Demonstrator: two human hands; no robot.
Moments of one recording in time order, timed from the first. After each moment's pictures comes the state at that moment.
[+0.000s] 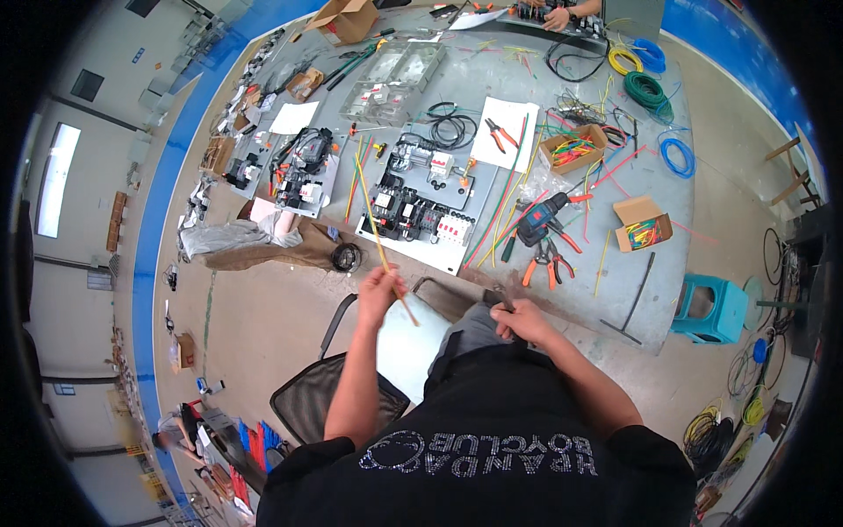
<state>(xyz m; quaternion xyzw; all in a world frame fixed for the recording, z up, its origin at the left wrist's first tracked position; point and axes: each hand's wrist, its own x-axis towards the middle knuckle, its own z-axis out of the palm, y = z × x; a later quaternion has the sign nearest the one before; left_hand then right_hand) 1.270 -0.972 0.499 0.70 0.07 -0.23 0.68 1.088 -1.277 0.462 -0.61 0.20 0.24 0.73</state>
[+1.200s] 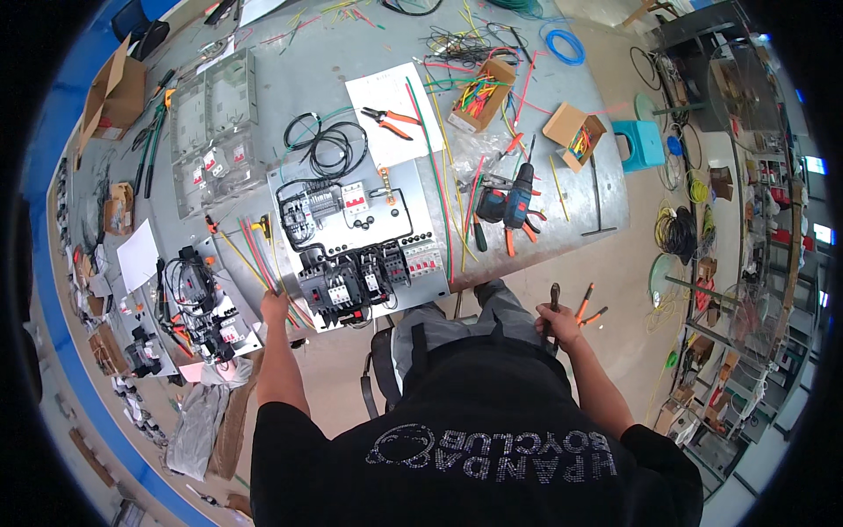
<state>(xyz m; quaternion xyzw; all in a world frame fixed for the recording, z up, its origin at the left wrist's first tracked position) 1.762 -0.874 0.241 0.96 -0.12 -0.26 0.07 1.126 -1.189 0.450 -0.32 0.71 0.01 0.62</state>
